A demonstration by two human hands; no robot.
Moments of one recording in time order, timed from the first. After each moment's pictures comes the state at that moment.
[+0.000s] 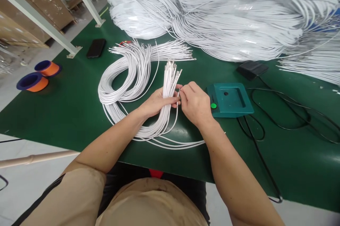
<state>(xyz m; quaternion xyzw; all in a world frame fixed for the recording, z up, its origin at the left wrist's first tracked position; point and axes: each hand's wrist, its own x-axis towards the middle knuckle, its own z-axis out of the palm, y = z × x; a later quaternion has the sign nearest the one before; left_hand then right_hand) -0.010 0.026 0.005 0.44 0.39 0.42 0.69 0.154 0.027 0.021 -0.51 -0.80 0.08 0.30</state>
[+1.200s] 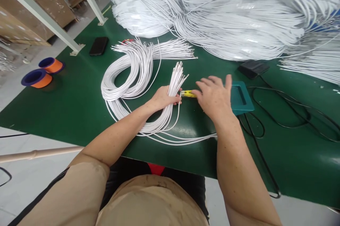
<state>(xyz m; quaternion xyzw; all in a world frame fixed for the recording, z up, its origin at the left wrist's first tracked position) -0.006 0.038 -0.013 0.54 0.53 0.34 0.56 0.193 0.041 0.023 -0.57 -0.81 -0.08 0.12</state>
